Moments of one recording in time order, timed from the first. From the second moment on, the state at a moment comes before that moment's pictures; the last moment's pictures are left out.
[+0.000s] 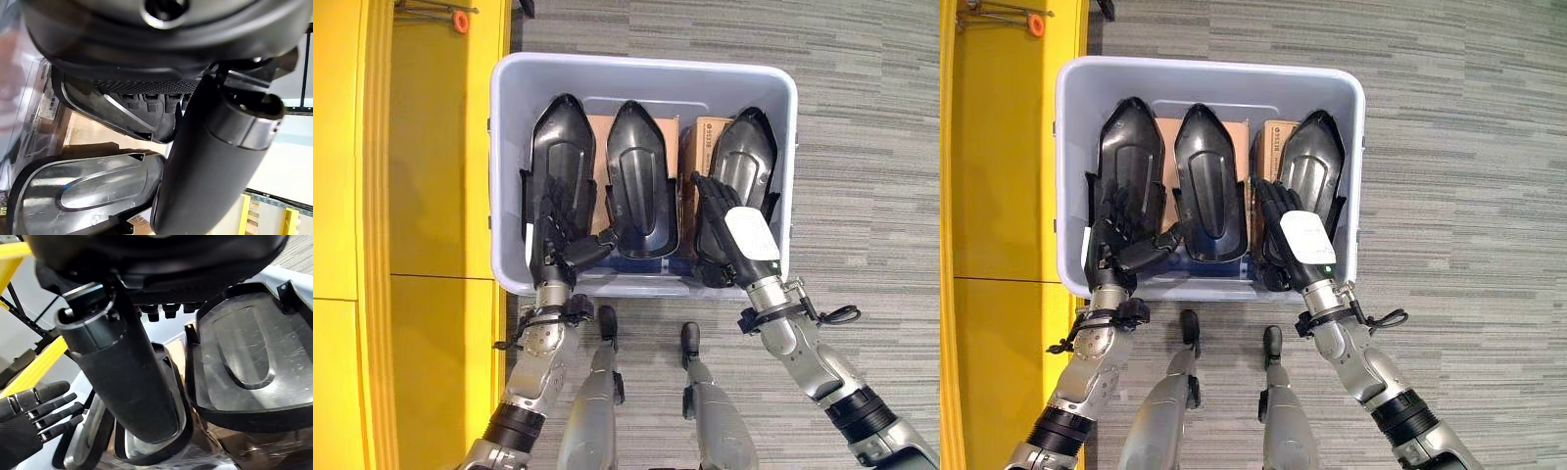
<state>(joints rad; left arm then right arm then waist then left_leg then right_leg) -0.23 0.30 -0.20 0.07 -0.46 -0.23 0.37 -0.31 -0.55 0.41 0.02 -0.55 -0.08 -0.35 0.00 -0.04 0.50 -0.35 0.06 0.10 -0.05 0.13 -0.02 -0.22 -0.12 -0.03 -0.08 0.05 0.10</state>
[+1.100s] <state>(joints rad) -0.26 0.33 -0.23 0.07 -0.46 -0.24 0.38 -0.27 -0.57 0.41 0.05 -0.67 -0.03 -0.46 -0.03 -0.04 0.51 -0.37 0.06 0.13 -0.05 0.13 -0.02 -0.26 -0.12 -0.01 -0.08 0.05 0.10</state>
